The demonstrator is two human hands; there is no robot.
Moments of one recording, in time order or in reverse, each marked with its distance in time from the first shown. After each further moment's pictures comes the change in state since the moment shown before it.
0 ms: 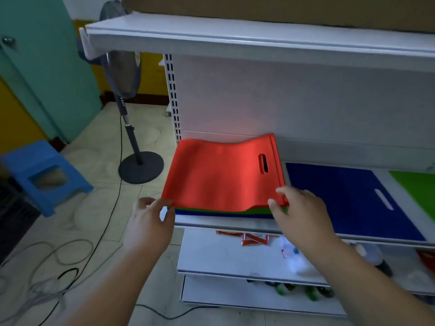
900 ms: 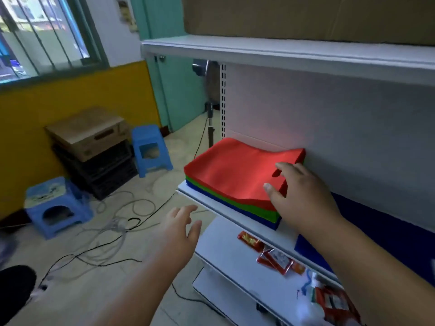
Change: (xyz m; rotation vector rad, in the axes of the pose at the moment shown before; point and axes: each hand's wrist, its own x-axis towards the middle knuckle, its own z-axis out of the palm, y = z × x) left_hand -0.153 0.113 0.057 0.117 0.231 -0.235; right_hand 0.051 0.057 -0.059 0.180 -0.171 -0.514
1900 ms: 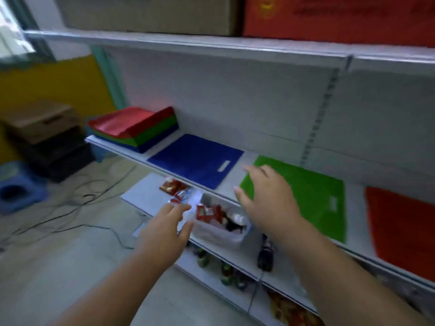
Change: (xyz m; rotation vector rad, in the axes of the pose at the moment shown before) left_hand -0.375 0.330 0.124 0.011 -0.078 0.182; right_hand -0.356 0.296 -0.222 0.019 0.065 -0.045
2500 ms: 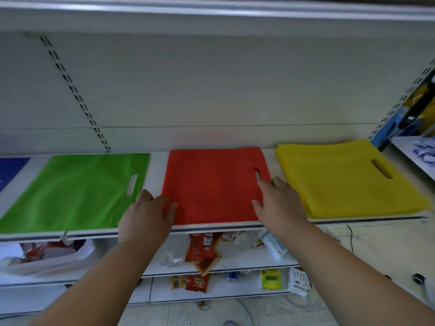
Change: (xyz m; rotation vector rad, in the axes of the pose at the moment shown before) left_hand -0.004 0.376 0.228 0.239 -0.227 0.340; right_hand -0.224 0.403 -0.167 -0.390 -0.139 0.681
